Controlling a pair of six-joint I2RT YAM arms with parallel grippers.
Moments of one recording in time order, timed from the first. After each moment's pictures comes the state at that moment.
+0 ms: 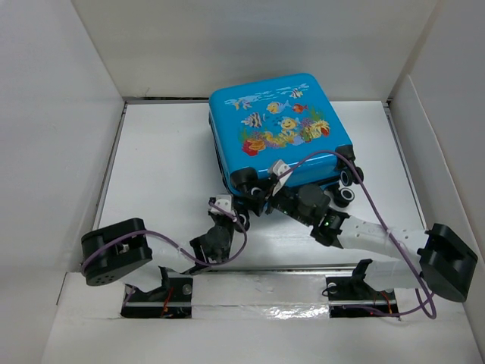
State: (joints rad) left arm -1.23 1.41 0.26 1.12 -1.06 -0.19; right arm 0.96 1.22 0.61 0.61 -0.03 0.08
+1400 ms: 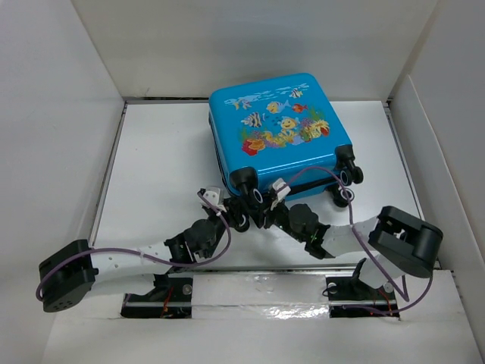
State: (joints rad) left arm -1.17 1.00 0.28 0.68 -0.74 -0.39; right arm 1.00 1.47 0.39 0.96 0.17 0.21
